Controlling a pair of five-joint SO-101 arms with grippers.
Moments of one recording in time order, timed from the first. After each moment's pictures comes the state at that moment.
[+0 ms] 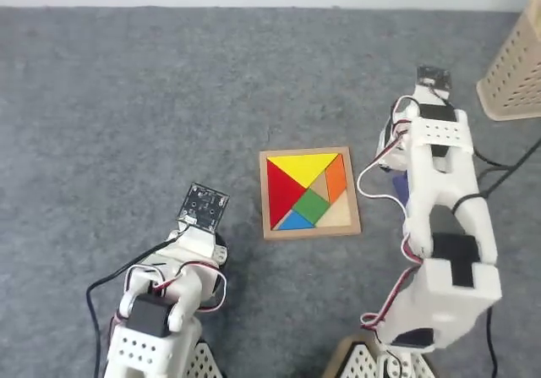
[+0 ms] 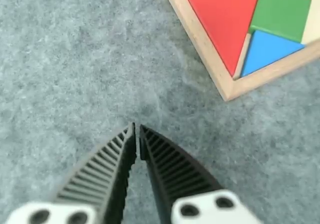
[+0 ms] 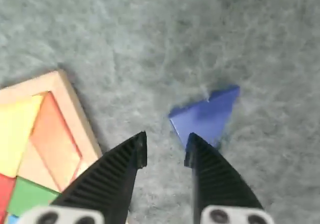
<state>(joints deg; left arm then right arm) 9.1 -103.4 97.6 72.0 -0.7 1.0 13.7 10.1 67.2 -9.9</state>
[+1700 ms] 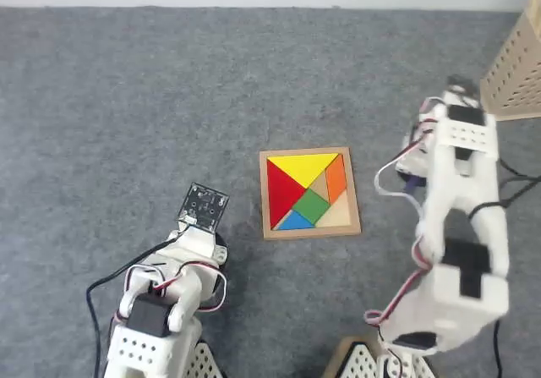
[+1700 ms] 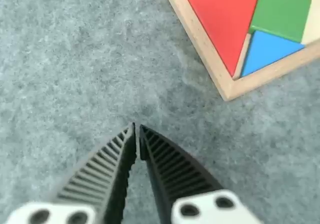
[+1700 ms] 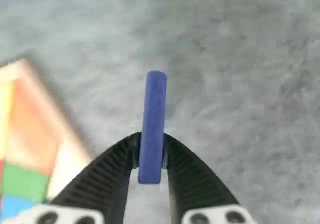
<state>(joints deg) 9.1 -103.4 97.6 72.0 -0.7 4.4 5.5 9.6 76.3 -8.7</state>
